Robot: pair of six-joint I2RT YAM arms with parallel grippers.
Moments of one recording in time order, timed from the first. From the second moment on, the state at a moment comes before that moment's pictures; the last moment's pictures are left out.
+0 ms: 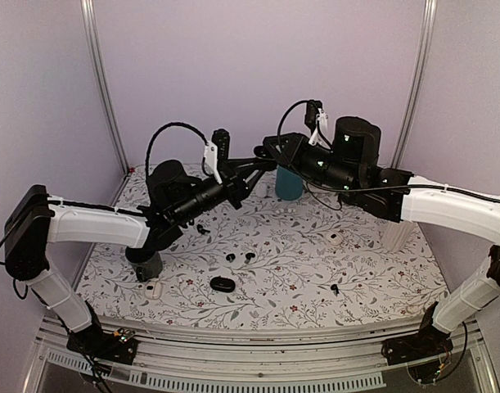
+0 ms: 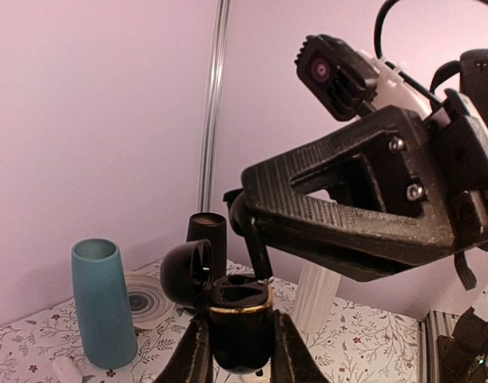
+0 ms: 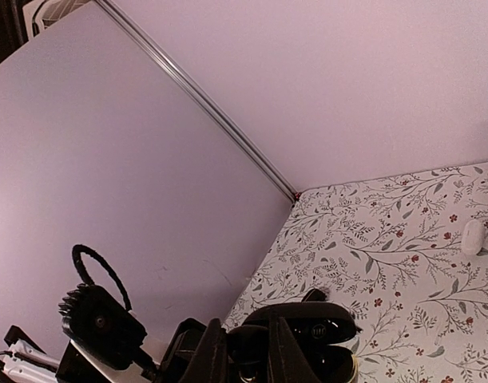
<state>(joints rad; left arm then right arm) -0.87 1.62 0.95 0.90 0.12 -0.15 0.91 1.48 1.26 0.21 0.12 0.73</state>
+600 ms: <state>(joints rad) -0.88 1.62 0.95 0.90 0.09 -0.07 0.92 1.49 1.26 0.21 0.09 0.73</state>
